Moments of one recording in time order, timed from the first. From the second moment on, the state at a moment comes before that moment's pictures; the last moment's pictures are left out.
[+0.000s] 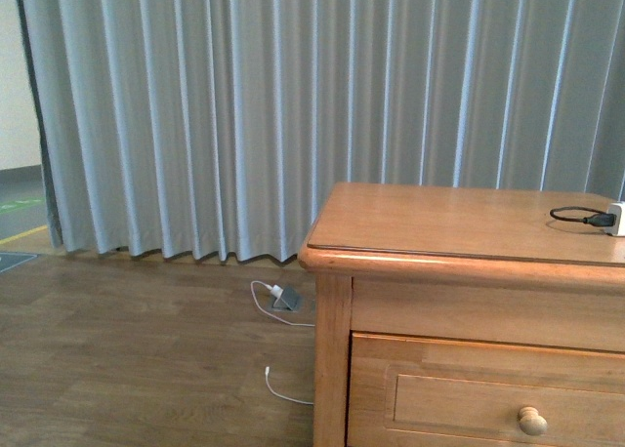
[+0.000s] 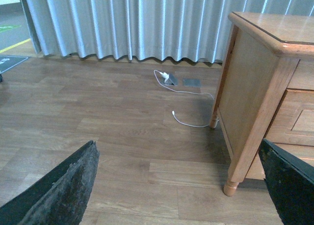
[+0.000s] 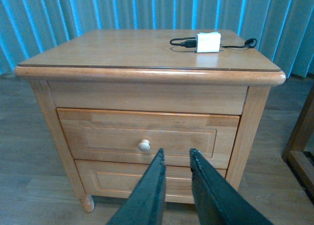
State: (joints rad) left arm 0.00 0.00 0.02 0.00 0.00 0.00; right arm -0.01 0.09 0.10 -0.02 0.00 0.01
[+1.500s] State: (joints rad) left arm 0.00 0.00 0.02 0.00 0.00 0.00; right arm 0.00 0.00 0.01 0.00 0.00 0.00
